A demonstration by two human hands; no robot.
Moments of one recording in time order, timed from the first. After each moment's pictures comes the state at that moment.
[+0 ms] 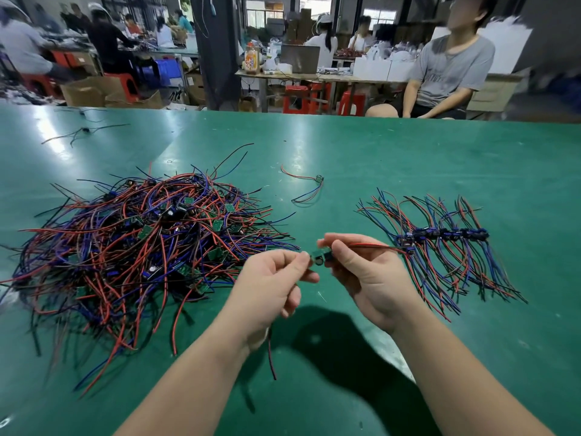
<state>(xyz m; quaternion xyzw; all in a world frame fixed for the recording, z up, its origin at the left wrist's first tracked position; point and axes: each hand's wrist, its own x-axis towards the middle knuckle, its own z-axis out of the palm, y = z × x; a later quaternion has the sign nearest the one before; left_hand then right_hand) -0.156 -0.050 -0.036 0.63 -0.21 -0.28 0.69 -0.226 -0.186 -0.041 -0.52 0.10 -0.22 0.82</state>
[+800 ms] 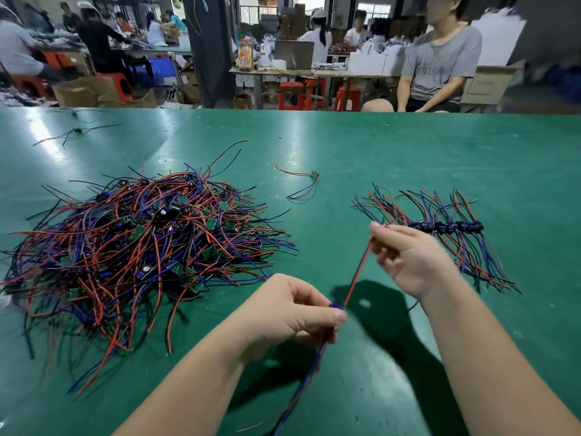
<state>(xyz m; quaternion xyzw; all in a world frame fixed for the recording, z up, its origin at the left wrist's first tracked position) -0.168 -0.051 -0.045 0.63 -0.26 -0.46 0.57 -0.241 -0.244 -0.027 -0.50 0.31 -0.25 0.77</state>
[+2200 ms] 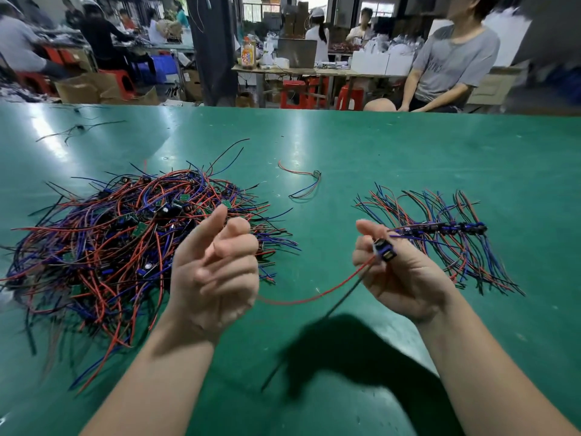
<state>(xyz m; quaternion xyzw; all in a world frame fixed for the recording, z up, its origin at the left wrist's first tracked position) -0.124 -0.015 -0.016 0.03 -0.20 -0.64 0.75 -0.249 -0.214 -0.025 -0.38 0.08 -0.11 0.91</state>
